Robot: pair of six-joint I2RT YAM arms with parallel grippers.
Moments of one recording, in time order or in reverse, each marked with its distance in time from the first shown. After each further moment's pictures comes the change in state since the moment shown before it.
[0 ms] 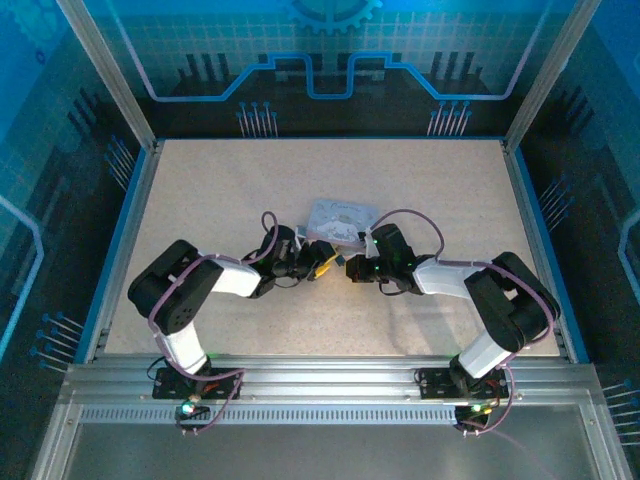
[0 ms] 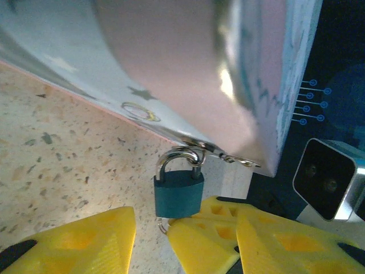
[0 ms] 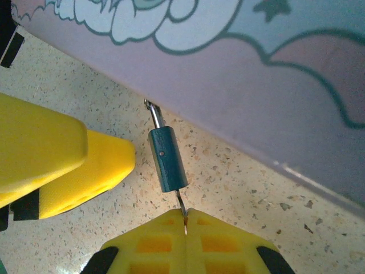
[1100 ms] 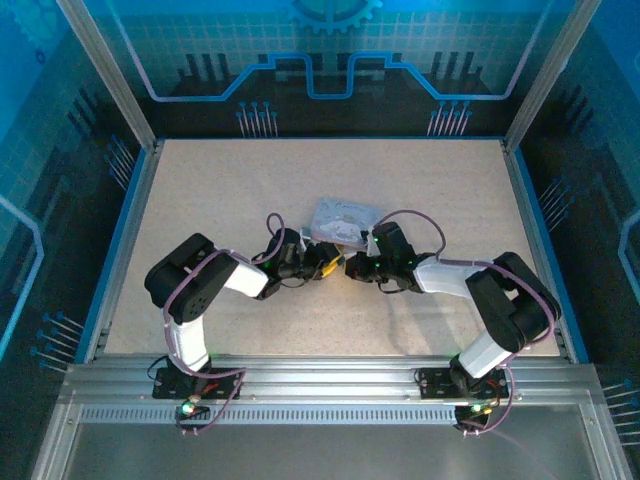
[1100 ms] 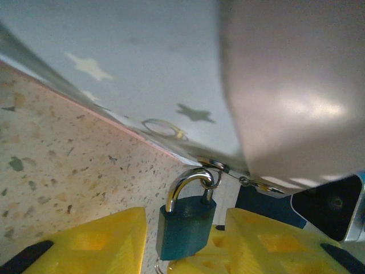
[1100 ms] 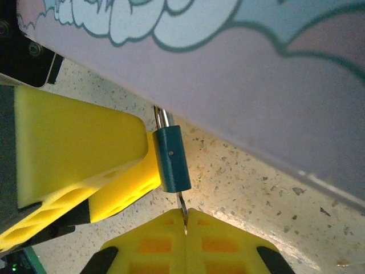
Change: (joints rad) left arm -0.025 0.103 0.018 0.133 -0.015 -0.081; right arm -0.010 -0.004 0.014 -0.026 -0.047 0.139
